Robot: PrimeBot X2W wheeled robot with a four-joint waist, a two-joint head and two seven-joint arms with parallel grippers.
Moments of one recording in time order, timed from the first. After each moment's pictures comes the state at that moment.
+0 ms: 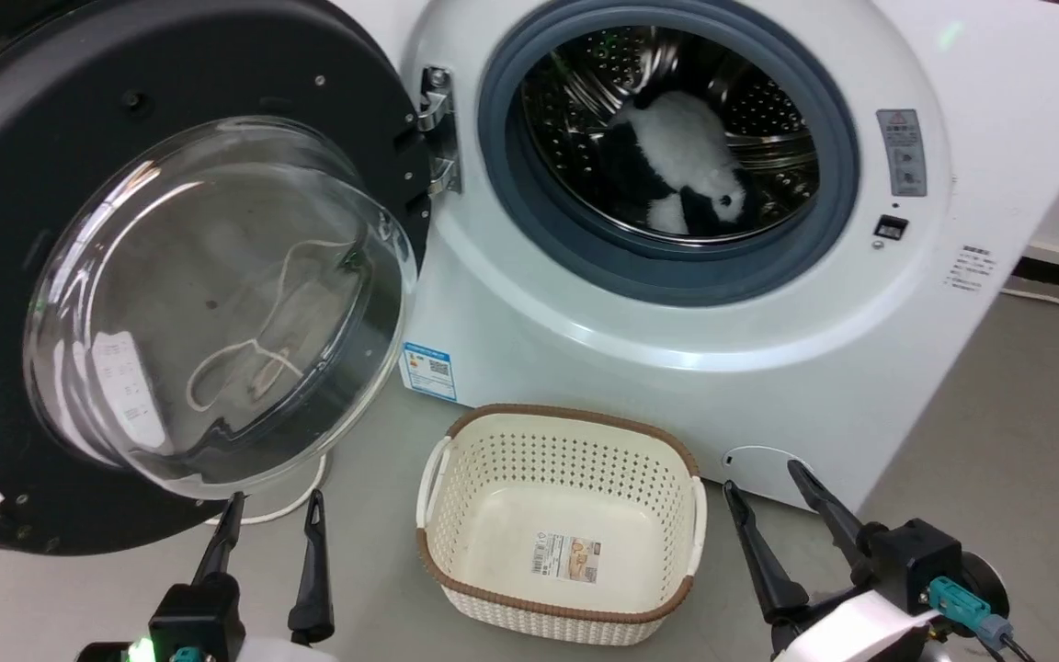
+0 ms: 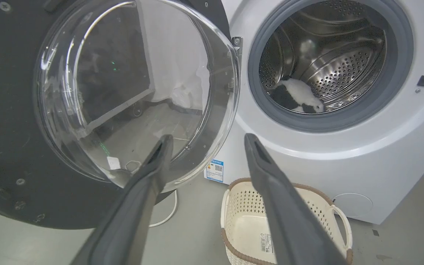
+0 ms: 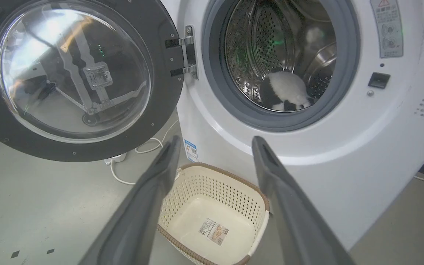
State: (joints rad) left arm 0.11 0.05 0.00 -0.07 -0.04 0.03 -0.13; right arm -0.03 -0.06 0.16 0.11 0.12 0.13 -0.13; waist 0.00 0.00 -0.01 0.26
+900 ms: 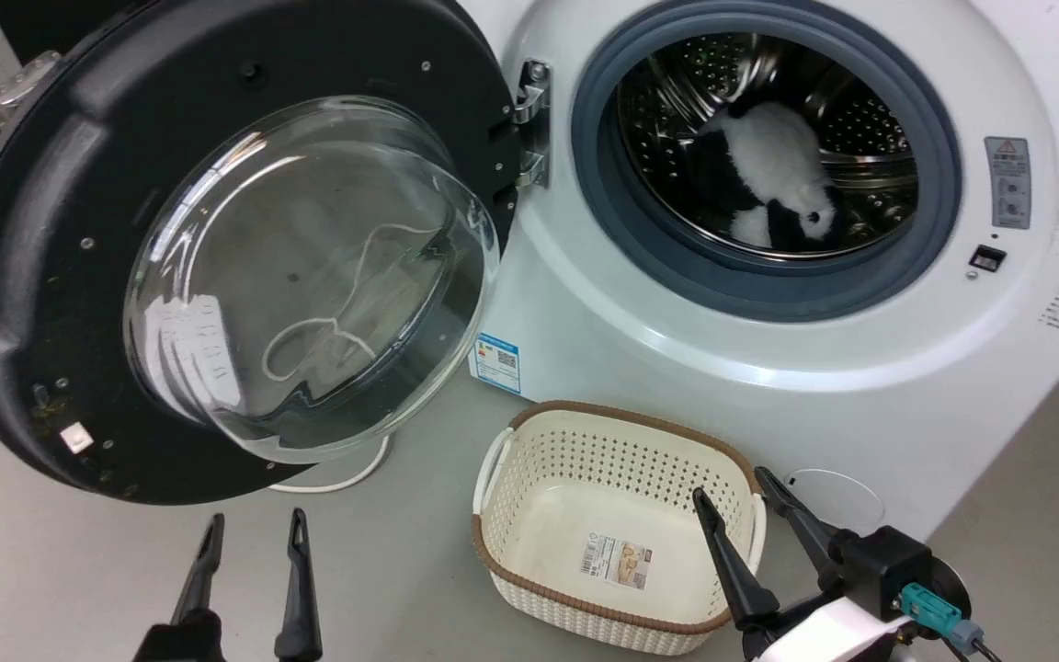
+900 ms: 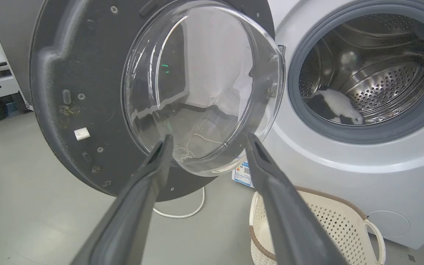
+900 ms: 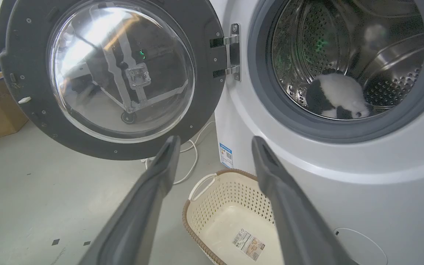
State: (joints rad) left arm 0.18 0.05 0.00 -0.11 -0.05 0.06 -0.19; right arm -0.05 -0.07 0.25 0.18 0.19 0.13 -0.19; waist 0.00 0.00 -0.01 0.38
